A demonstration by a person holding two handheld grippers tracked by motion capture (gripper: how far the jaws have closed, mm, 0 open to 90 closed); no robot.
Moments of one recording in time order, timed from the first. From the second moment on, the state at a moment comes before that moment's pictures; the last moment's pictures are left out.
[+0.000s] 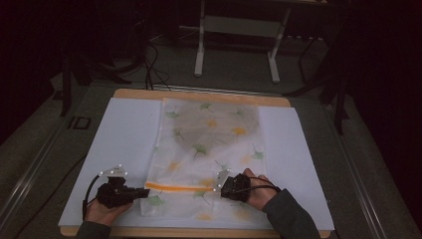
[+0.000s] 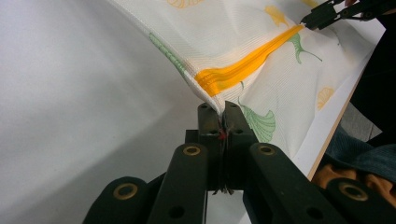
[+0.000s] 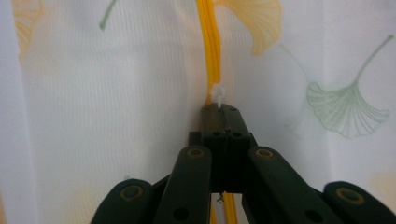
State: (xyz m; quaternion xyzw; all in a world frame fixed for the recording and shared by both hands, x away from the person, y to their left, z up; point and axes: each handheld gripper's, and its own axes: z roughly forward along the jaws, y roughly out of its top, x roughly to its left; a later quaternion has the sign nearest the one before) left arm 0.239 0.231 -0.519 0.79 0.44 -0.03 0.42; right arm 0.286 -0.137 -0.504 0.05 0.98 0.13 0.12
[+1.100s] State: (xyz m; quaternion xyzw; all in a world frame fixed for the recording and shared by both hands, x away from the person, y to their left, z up) left arm 0.239 0.232 -0.519 0.79 0.44 -0.03 0.42; right arm 0.286 -0.160 -0.504 0.08 0.98 0.14 0.11
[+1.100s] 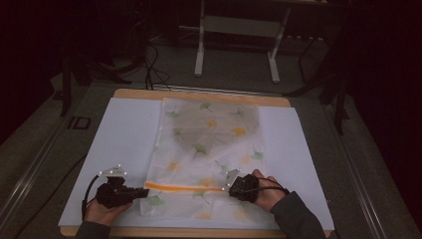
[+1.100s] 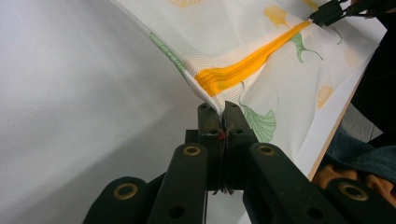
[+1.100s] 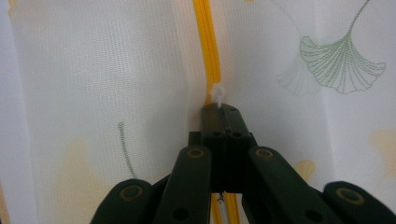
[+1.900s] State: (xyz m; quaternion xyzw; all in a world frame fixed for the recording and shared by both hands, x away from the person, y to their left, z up) left arm 0.239 0.232 -0.519 0.79 0.44 -0.03 0.42; right arm 0.286 -0.178 -0.503 0.09 0.98 0.13 0.12
